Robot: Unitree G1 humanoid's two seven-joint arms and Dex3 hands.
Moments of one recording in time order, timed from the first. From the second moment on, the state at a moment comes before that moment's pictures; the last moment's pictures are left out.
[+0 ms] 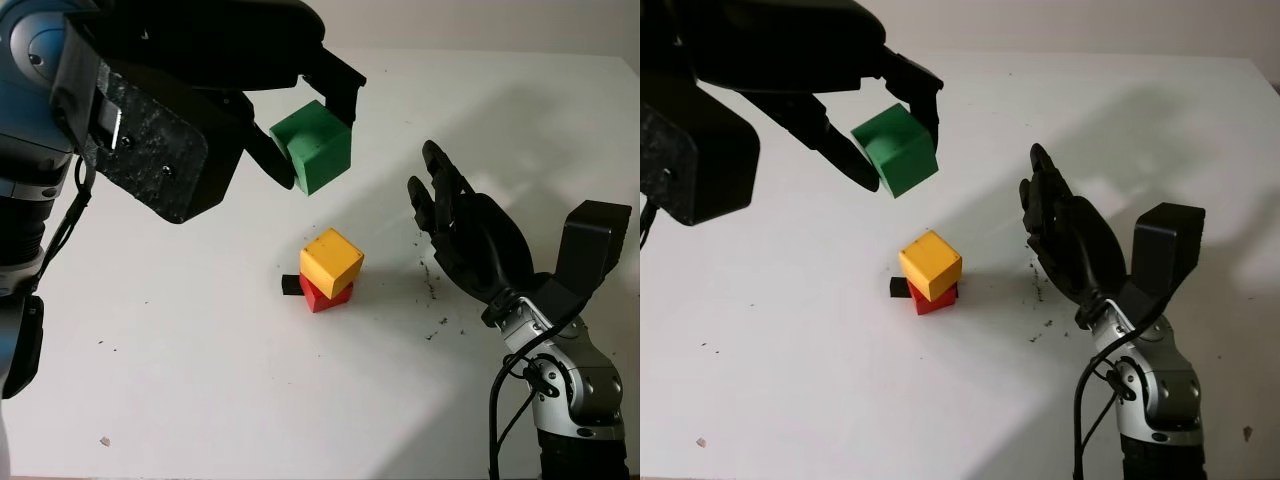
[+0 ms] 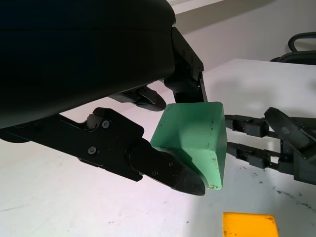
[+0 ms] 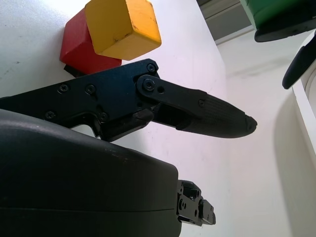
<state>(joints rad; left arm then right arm) -1.19 0.71 -0.25 0.01 0.31 -0.14 -0.99 -0.23 -0.21 -0.11 -0.27 0.36 0.52 0.26</state>
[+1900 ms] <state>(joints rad) -0.97 0.68 -0.30 -0.24 0.42 0.08 -0.99 -0.21 -0.20 -0.11 -0.26 0.35 0.48 0.26</state>
